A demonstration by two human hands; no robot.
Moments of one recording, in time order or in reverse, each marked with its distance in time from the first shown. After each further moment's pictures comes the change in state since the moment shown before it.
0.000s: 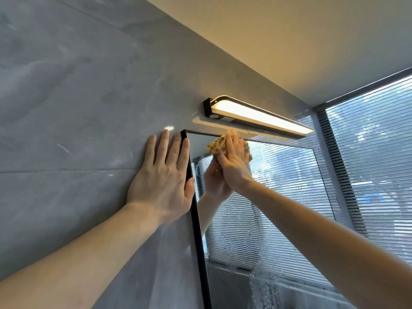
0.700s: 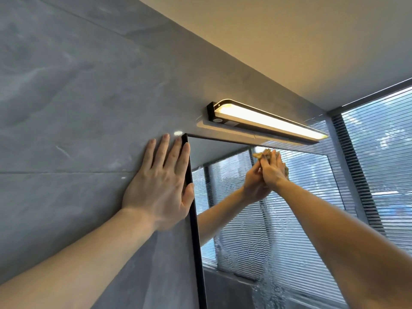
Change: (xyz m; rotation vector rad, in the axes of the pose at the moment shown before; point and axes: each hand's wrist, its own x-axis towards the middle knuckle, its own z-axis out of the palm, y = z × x) left_hand -0.001 -0.001 0.003 0.005 0.022 -0.007; right_hand 0.056 0.130 -0.041 -0.063 0.024 0.439
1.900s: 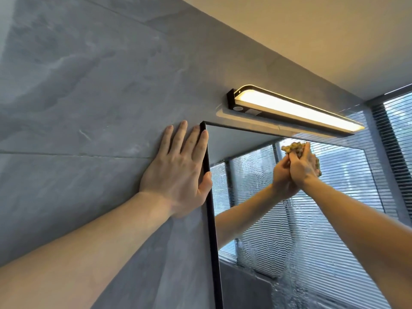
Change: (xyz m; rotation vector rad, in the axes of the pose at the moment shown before) left_hand 0.001 0.000 -0.001 0.017 -0.032 -0.001; right_hand -0.004 0.016 0.001 0.166 0.124 -0.021
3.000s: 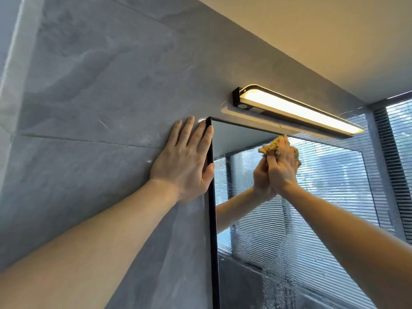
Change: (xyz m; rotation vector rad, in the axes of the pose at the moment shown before) left_hand -0.002 0.002 -0.003 -0.024 -0.003 -0.031; right_hand -0.060 -0.031 0.025 -0.055 -0.025 -0.331
